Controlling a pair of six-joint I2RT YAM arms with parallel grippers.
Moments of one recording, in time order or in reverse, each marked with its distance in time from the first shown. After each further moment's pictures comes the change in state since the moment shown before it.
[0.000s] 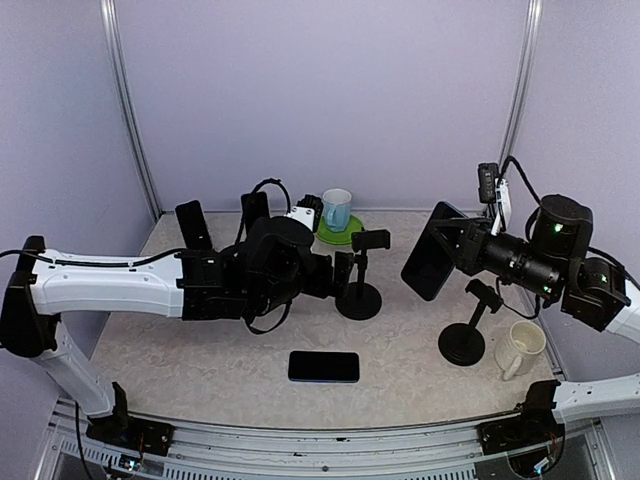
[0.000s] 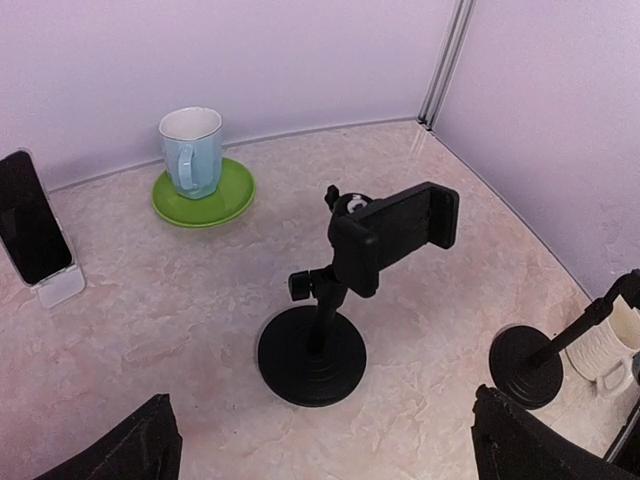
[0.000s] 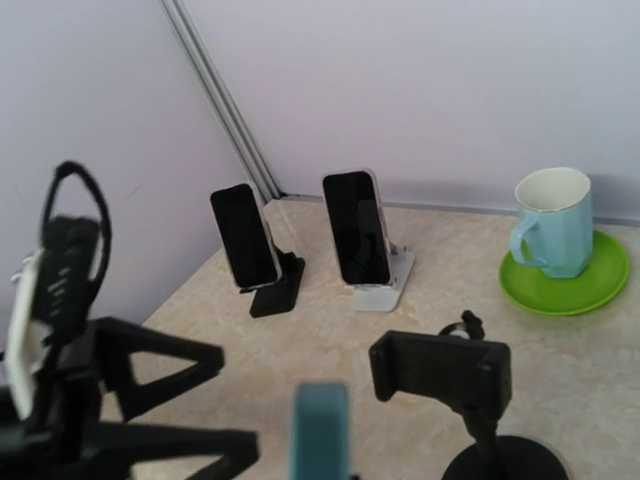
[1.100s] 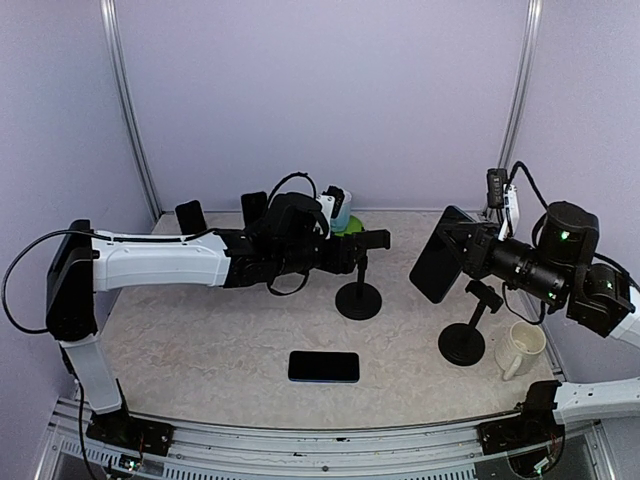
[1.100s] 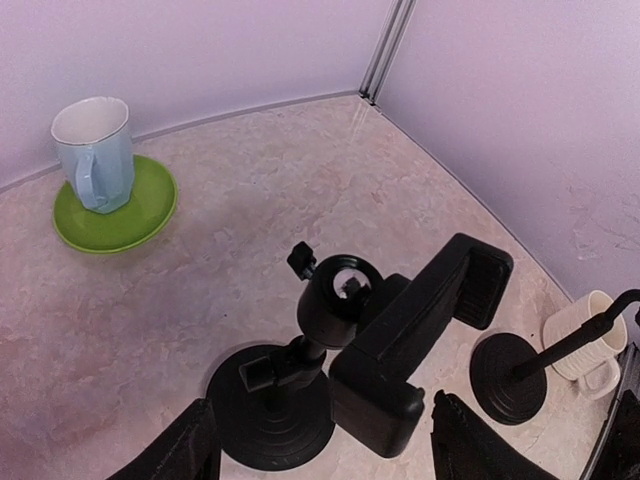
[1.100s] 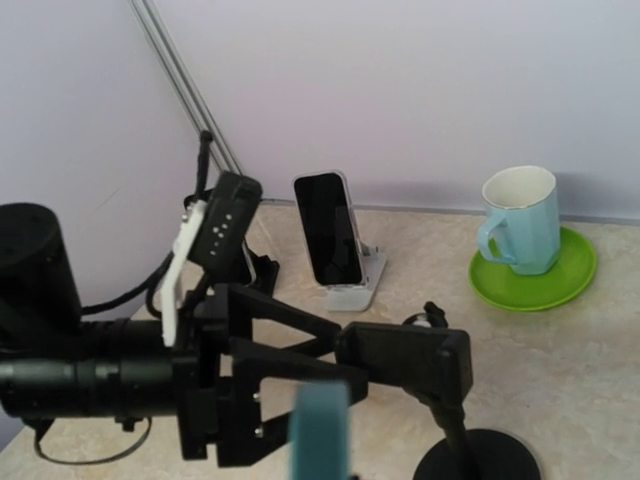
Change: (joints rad) left arm 0.217 0.238 0.151 0.133 0.423 0.079; right arm 0.000 -0.051 -0.033 -0.023 0.047 -0.003
